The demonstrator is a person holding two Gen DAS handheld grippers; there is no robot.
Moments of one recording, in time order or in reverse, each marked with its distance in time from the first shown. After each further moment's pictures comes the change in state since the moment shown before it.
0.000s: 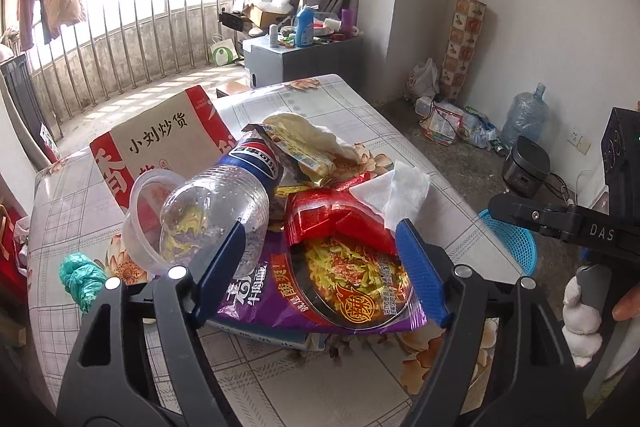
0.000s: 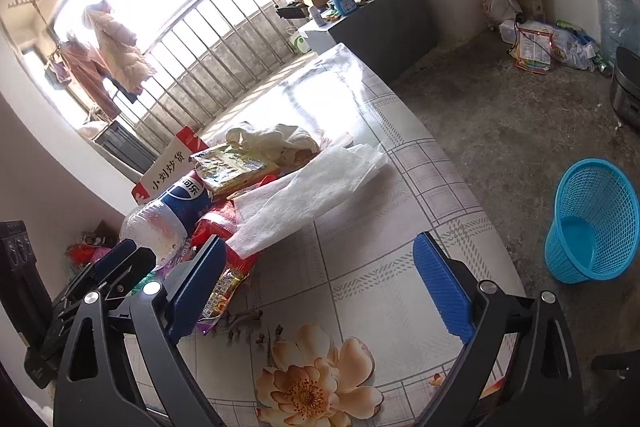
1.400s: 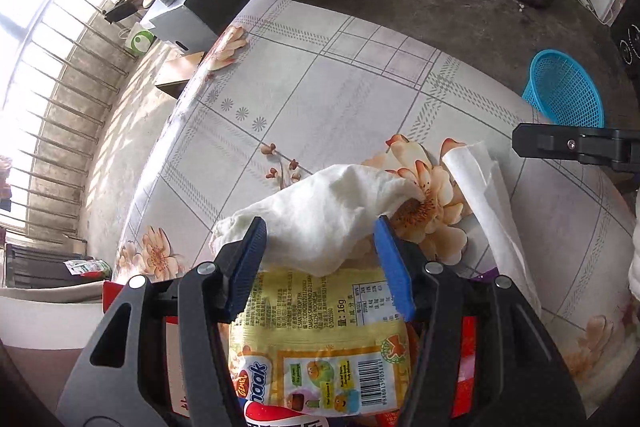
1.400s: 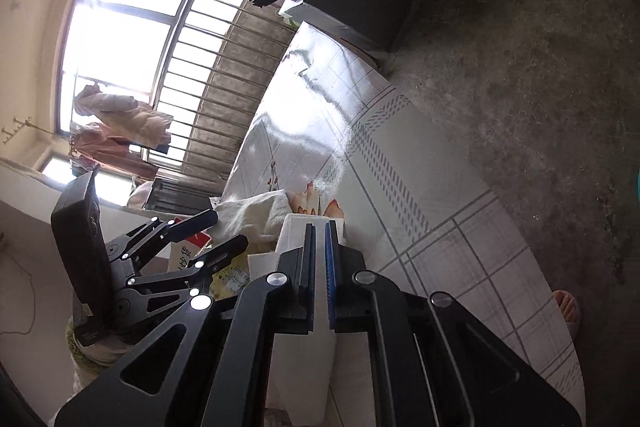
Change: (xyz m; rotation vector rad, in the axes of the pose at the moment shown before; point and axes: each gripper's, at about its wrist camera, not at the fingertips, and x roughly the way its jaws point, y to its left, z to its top) left arm 0.220 -0.040 0.125 0.611 0.506 0.072; right arm 0.136 -0.066 0.093 0.358 0.148 0.245
